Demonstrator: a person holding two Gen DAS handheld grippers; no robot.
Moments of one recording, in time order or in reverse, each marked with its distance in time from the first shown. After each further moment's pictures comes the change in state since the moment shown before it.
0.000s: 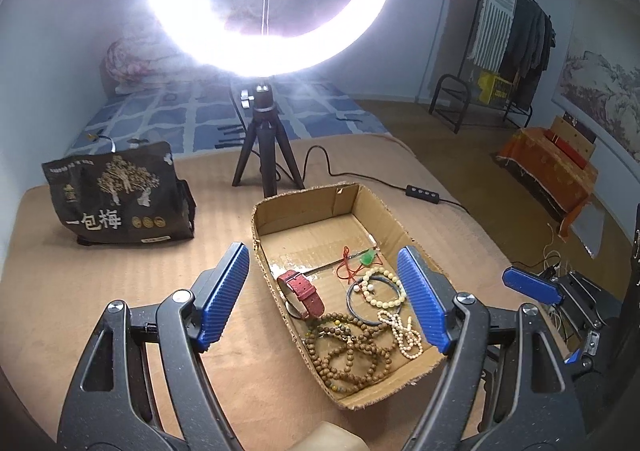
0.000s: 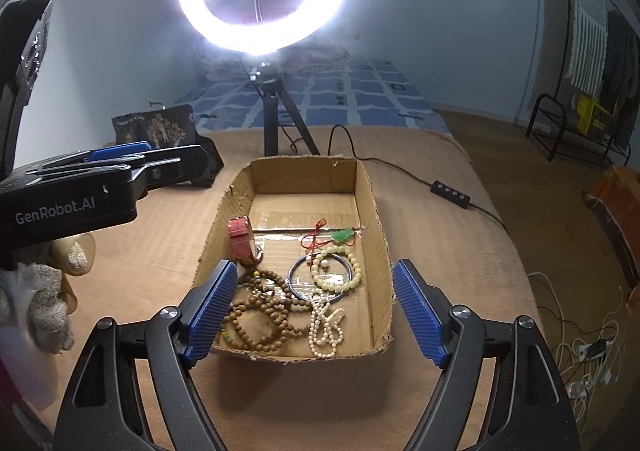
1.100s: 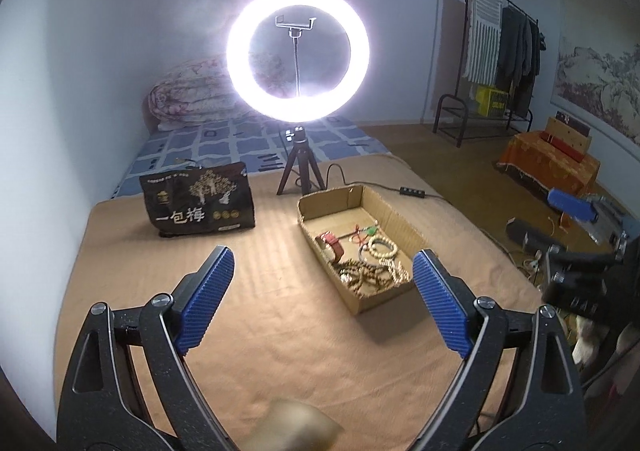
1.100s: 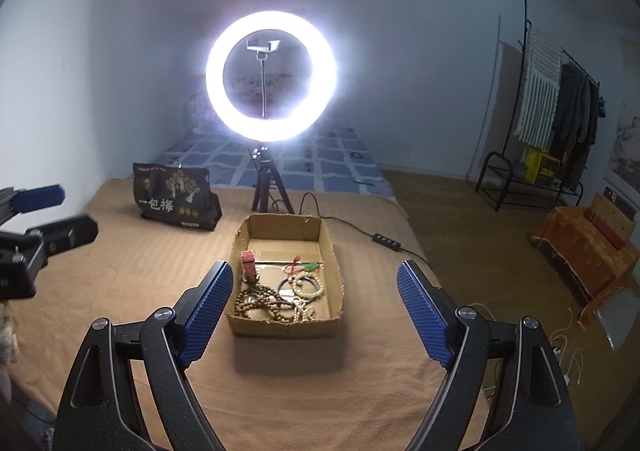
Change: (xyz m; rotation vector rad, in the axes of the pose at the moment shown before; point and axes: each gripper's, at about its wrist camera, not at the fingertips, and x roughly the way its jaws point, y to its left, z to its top) left arm -0.192 0.001 -0.060 0.071 -0.109 0.079; right arm -0.152 0.035 -0.016 -0.038 -0.215 -0.164
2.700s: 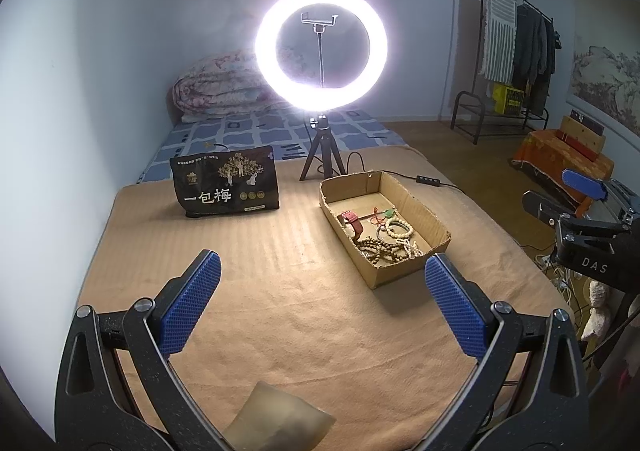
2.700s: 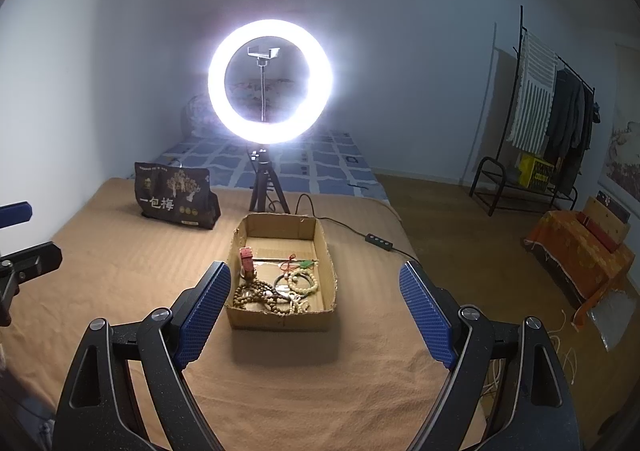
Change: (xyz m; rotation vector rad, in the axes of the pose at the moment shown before) left arm -0.031 0.008 -0.025 -0.015 0.005 0.064; right arm -0.019 0.003 -0.007 -0.010 -0.014 -0.019
